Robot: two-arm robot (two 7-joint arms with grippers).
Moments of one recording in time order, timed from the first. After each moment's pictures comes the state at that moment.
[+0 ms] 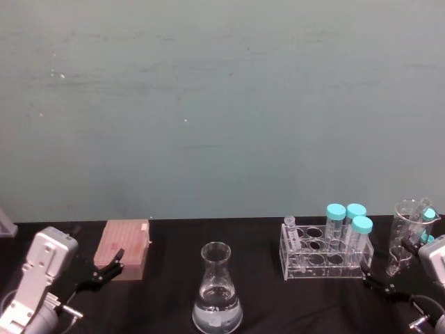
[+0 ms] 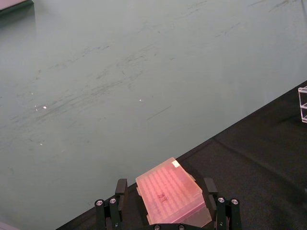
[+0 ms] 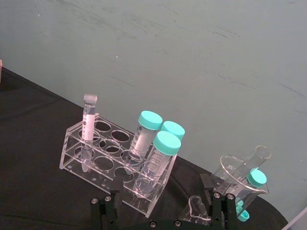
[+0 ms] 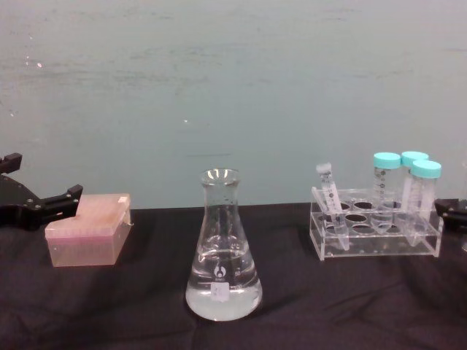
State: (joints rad) left arm -0.20 0.60 0.45 -1.41 -0.25 -0.12 0.03; right arm 0.20 0.60 -0.45 -1.41 0.25 -0.12 -0.03
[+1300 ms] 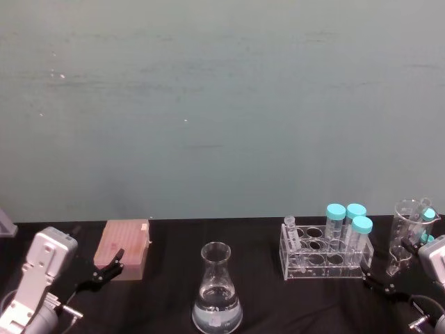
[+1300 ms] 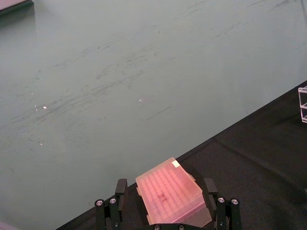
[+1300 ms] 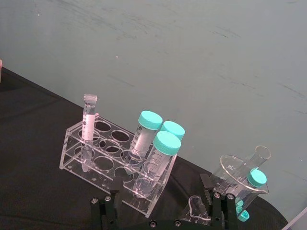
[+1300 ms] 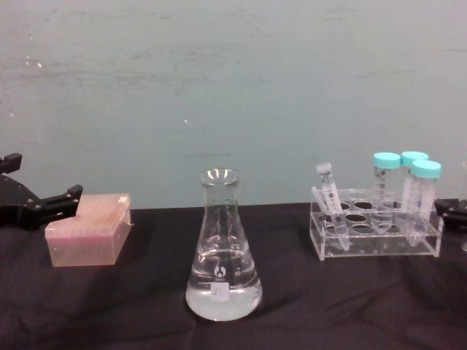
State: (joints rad) left arm -0.20 0.60 0.45 -1.41 -0.25 -0.12 0.03; right arm 0.20 0.60 -0.45 -1.41 0.25 -0.12 -0.03
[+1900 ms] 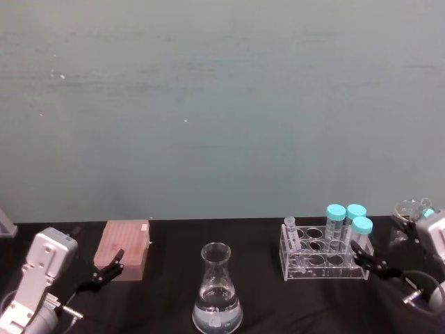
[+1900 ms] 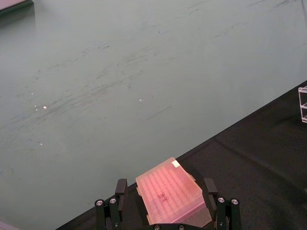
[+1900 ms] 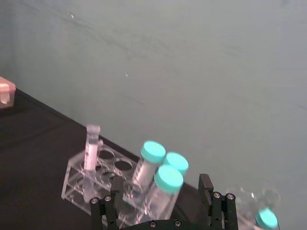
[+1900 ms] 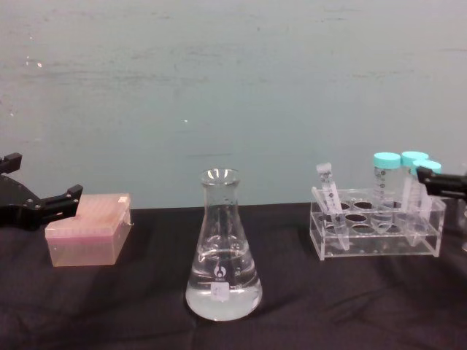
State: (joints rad) left arm -0.20 0.60 0.45 -1.41 -0.25 -0.12 0.03; right arm 0.28 0.57 -0.43 -1.37 0.26 -0.13 0.09
